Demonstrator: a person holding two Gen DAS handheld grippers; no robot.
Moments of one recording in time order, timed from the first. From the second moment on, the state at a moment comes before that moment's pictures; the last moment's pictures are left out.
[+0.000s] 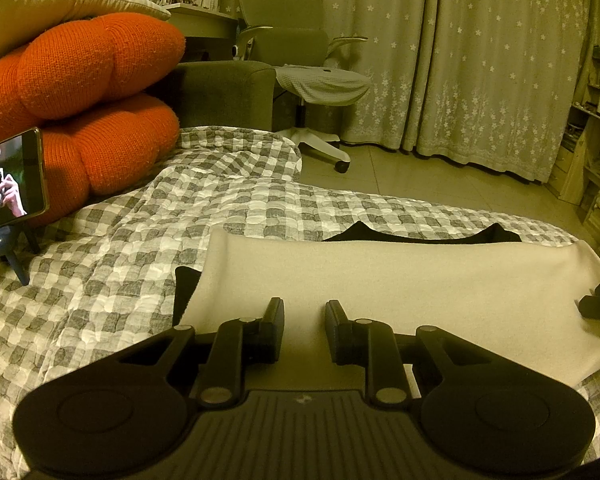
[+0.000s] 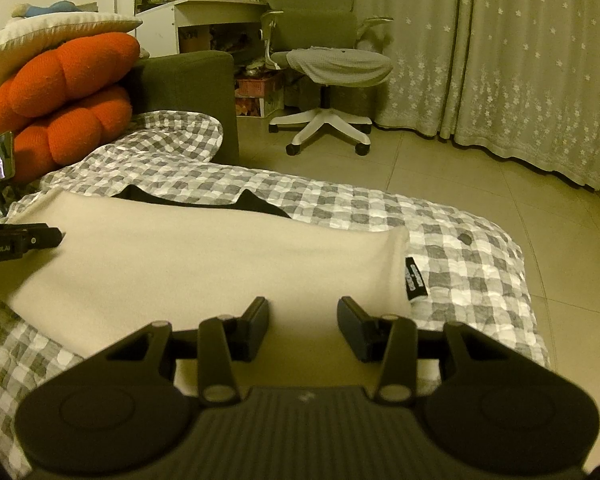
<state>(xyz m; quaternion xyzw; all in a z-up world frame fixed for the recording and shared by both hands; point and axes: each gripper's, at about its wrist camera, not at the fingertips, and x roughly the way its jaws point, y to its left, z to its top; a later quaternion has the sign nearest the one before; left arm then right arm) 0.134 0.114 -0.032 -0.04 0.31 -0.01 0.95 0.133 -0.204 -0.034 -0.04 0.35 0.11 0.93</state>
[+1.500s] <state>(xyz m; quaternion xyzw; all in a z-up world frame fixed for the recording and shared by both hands) 0.128 0.110 -0.029 -0.03 0.31 -0.01 0.95 0.131 -0.205 -0.033 -0.04 0.35 0.12 0.93</state>
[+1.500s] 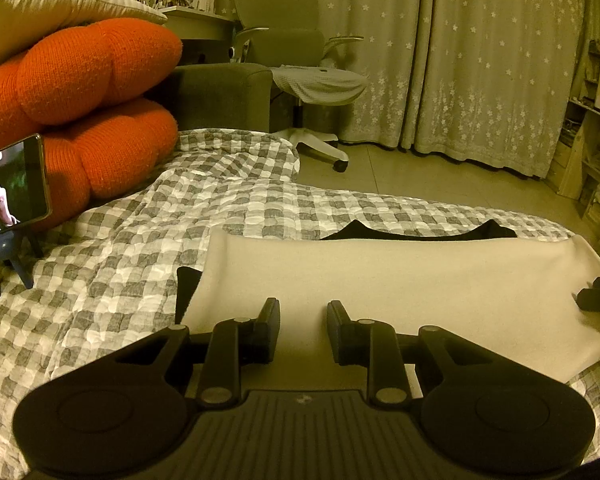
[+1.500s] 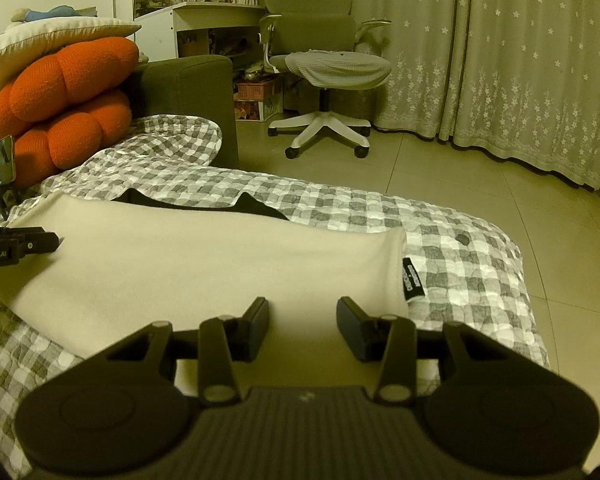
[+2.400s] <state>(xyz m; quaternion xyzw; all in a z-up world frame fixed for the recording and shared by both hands) 0.128 0.113 -0.029 -0.04 0.31 -0.01 0.95 0.132 -0.208 -0.033 -0.04 0.35 0.11 0.93</state>
